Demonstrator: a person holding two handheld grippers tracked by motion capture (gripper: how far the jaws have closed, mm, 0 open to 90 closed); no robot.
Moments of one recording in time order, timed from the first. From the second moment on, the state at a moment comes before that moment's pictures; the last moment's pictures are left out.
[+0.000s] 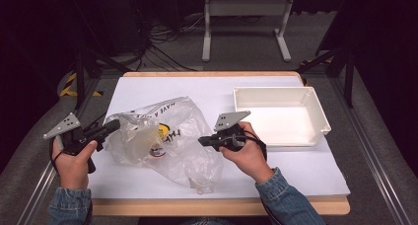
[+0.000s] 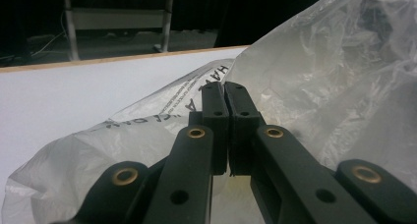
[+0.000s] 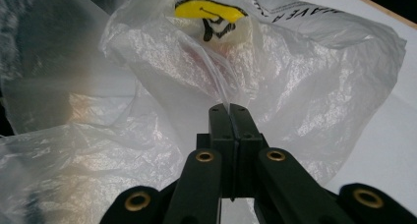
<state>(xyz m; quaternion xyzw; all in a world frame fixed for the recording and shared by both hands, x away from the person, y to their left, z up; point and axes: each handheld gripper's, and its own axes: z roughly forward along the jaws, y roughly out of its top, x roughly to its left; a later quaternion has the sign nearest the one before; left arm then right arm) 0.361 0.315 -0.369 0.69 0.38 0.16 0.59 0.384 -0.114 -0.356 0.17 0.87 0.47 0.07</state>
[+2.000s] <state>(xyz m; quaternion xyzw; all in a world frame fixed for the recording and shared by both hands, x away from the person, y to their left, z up) 0.397 0.351 -0.409 0.68 0.47 0.20 0.53 0.504 -0.128 -0.362 0.39 0.75 0.53 0.04</state>
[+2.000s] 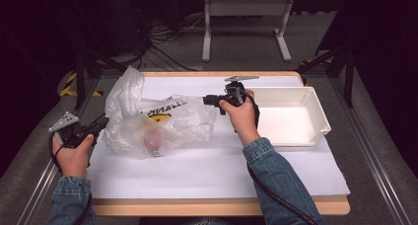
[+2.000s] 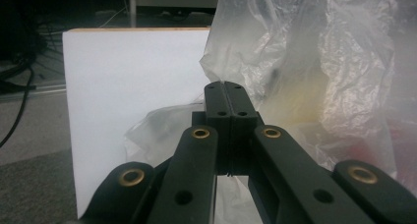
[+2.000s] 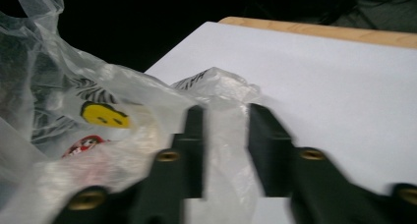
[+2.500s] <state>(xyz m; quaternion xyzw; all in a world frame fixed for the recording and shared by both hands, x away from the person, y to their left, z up) 0.398 0.361 -0.417 0.66 0.50 0.19 0.52 0.444 -0.164 -0.335 0.33 0.76 0.55 0.14</state>
